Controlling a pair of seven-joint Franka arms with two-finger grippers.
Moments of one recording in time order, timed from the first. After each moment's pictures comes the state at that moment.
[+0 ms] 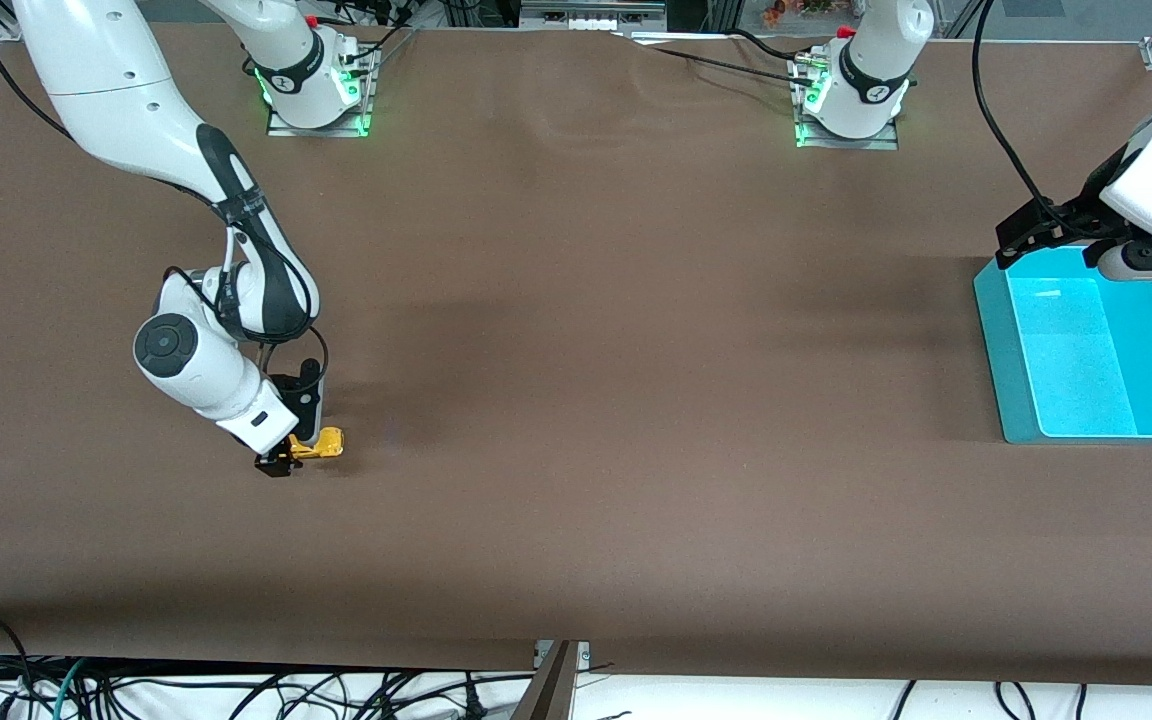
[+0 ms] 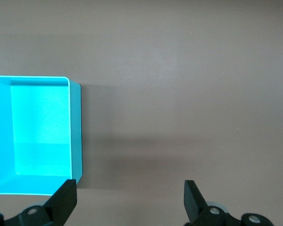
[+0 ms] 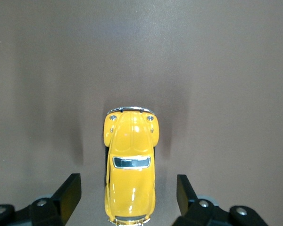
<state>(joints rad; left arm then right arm) -0.02 -0.05 -0.02 -1.72 0.03 1.68 -0.08 0.13 0.65 0.00 -1.79 -0.03 2.56 -1.51</state>
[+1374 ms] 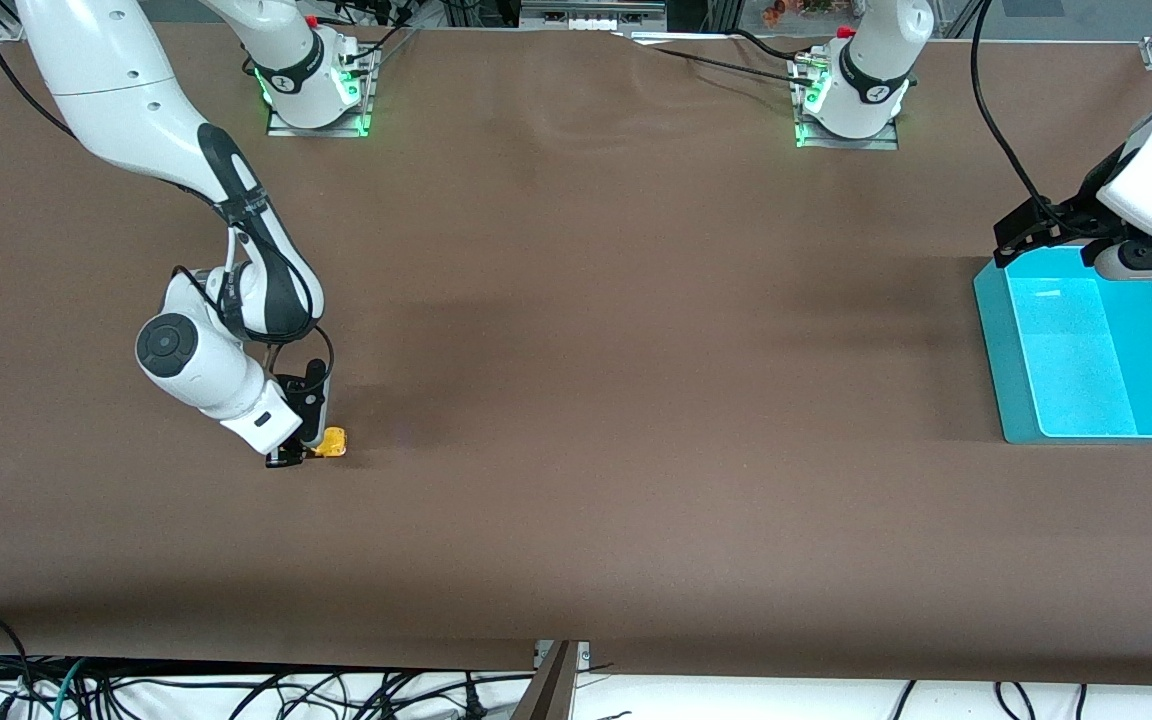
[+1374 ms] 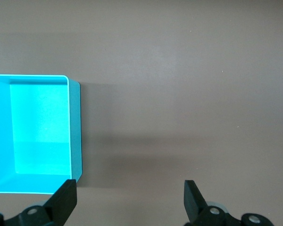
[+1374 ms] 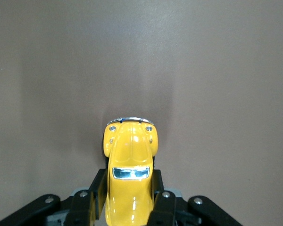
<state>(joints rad) -0.02 -0.05 -0.02 -1.72 0.03 1.67 -0.08 0.13 0.65 0.01 -1.79 0.05 2.57 -1.51</state>
